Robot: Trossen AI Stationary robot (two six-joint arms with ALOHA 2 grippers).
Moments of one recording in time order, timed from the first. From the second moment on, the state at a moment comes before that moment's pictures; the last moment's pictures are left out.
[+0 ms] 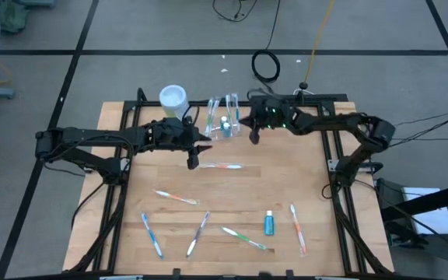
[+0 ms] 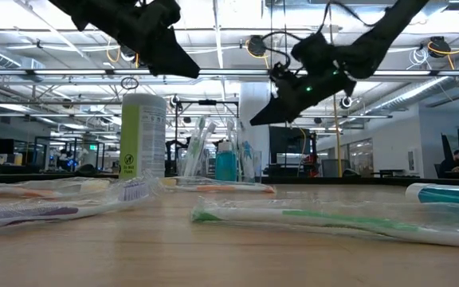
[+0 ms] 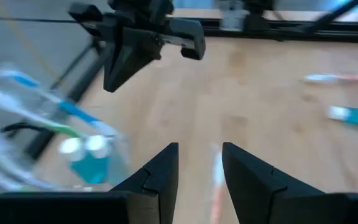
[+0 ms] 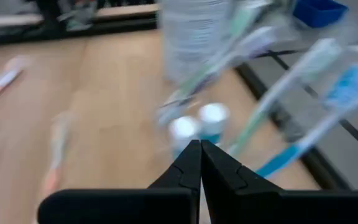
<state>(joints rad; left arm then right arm) 0.18 1.24 0.83 -0.05 0.00 0.07 -0.54 1.60 0.82 0.37 -0.31 -0.15</state>
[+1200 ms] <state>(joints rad) 0.07 1.66 0.83 -0.11 -0.17 0.12 -0.31 1.43 0.17 1.12 -0.10 -0.09</state>
